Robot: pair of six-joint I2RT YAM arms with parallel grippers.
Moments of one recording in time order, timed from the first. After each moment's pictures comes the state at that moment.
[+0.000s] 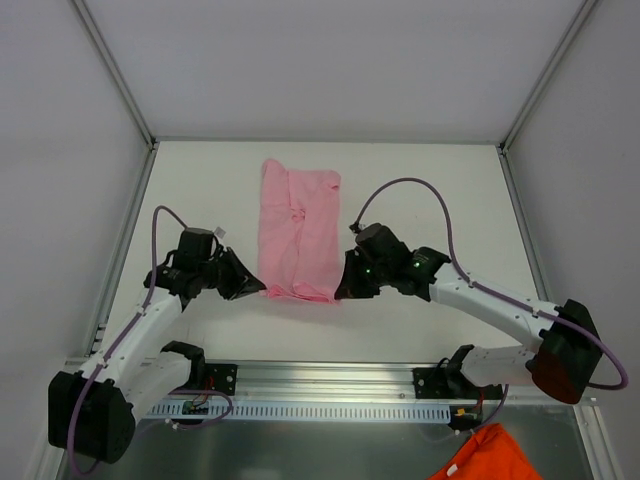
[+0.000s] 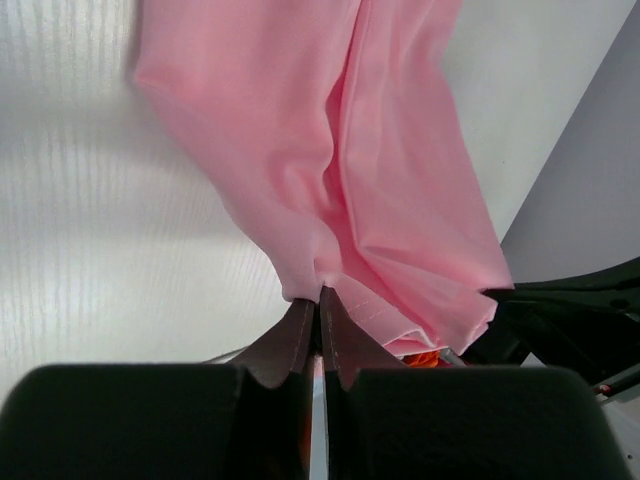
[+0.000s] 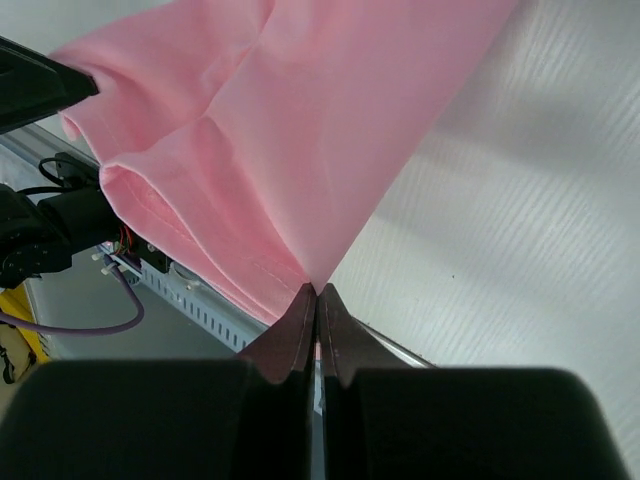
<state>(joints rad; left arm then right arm) -0.24 0.94 0.59 -0.57 0.47 -0.89 0.89 1.28 0.91 -0.53 -0.16 0.80</state>
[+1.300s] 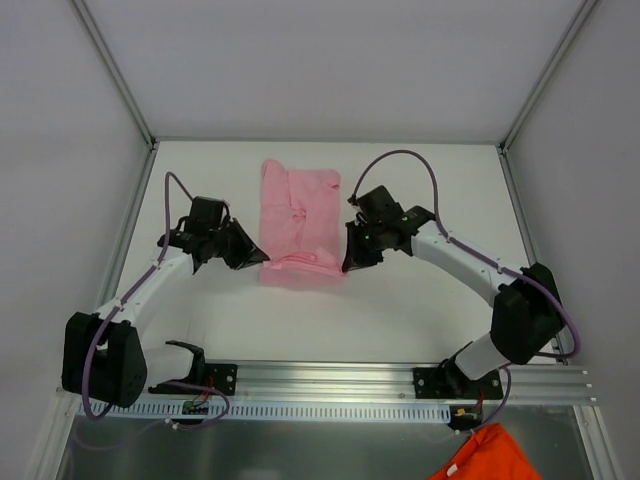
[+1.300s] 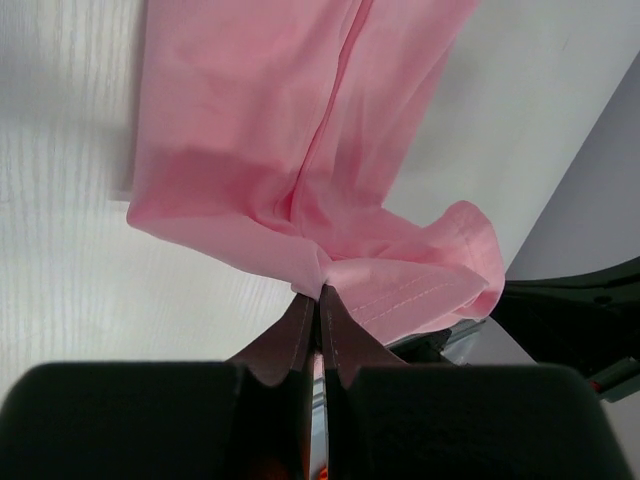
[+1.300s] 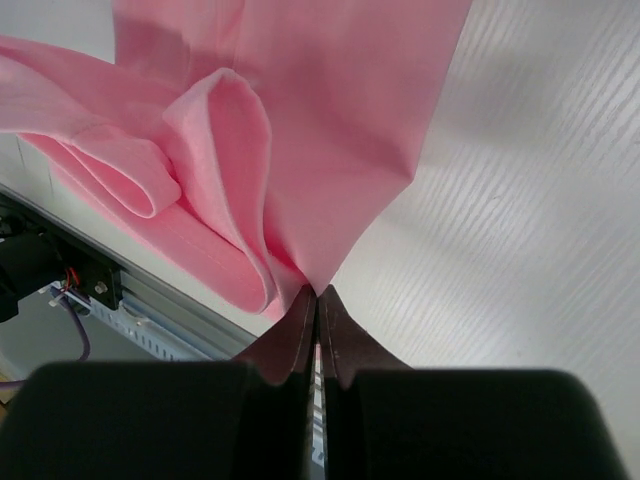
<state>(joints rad) -0.24 1.21 0.80 -0.53 0.38 -0.89 0.68 1.52 1.17 -0.69 -0.25 0.54</state>
